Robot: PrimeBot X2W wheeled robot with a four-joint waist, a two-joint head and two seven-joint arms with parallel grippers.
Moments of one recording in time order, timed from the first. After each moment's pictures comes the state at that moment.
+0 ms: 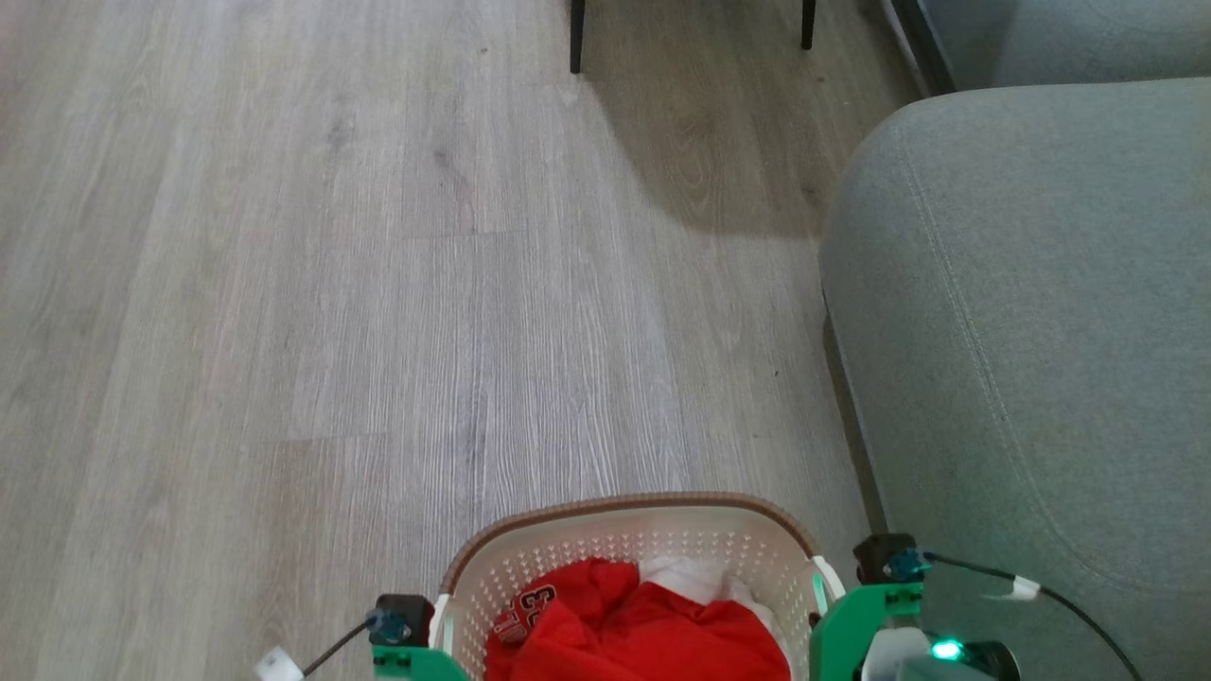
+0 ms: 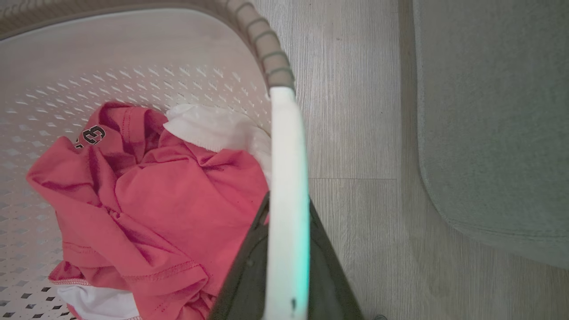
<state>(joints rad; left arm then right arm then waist) -0.34 0.03 -1.00 1.23 -0.91 0.00 -0.13 -0.46 -0.05 1.06 1.23 1.12 0.13 -0.16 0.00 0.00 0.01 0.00</state>
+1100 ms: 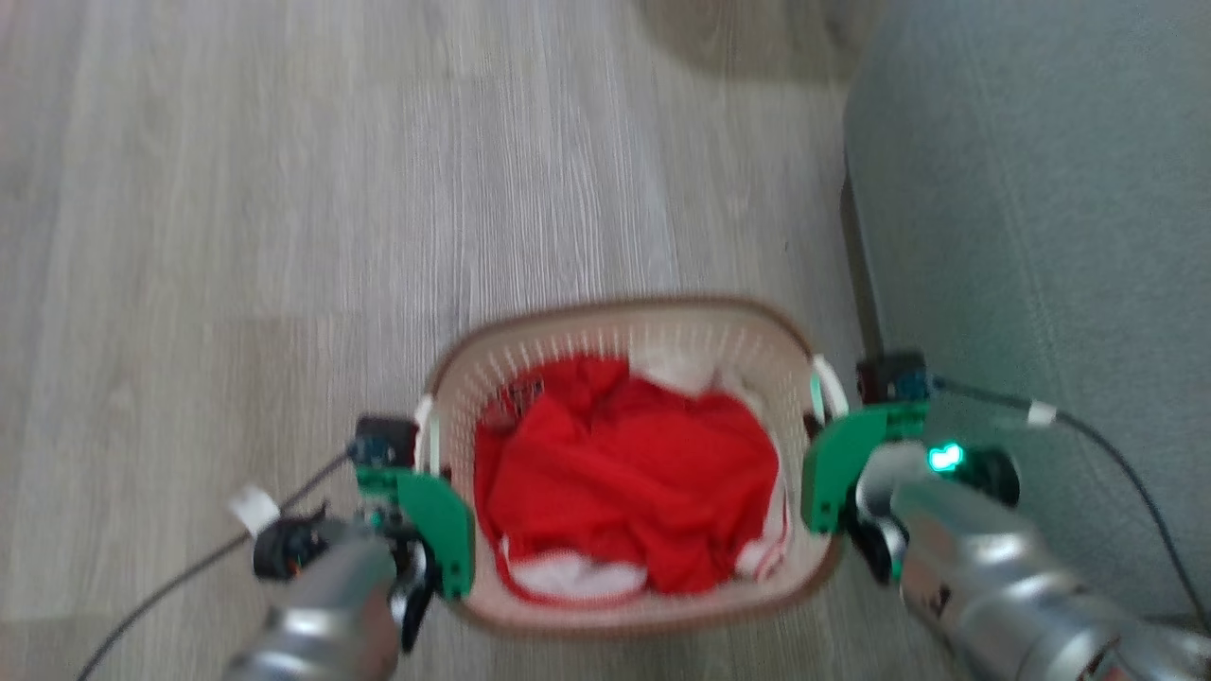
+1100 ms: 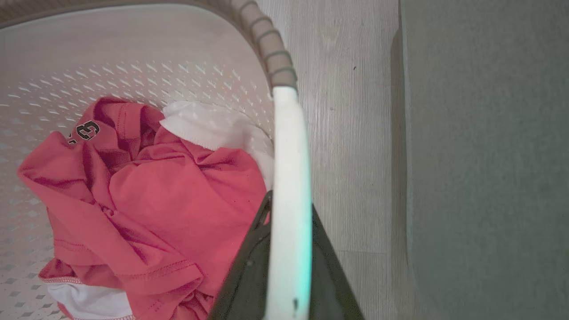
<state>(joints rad) -0.60 0.03 -1.02 1.26 -0.93 0.01 -0.19 -0.73 -0.05 1.13 1.26 1.16 0.13 -0.21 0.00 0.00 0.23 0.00</state>
